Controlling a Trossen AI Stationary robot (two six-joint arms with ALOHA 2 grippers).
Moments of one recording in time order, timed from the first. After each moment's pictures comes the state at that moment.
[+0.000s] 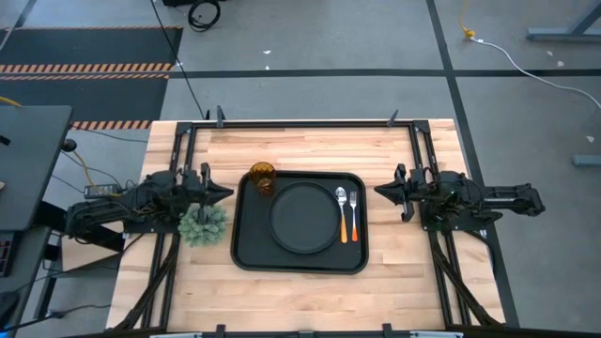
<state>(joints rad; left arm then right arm) 0.20 0.01 0.06 -0.10 0.11 -0.01 -0.03 0.01 0.01 0.06 0.06 0.29</state>
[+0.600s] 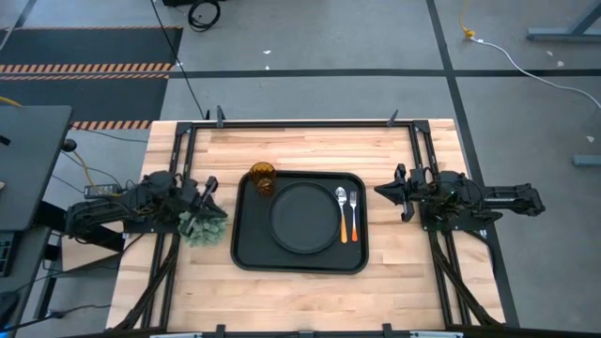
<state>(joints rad) 0.20 0.01 0.05 -0.02 0.53 -0.07 -0.03 0.01 0.01 0.06 0.06 0.29</state>
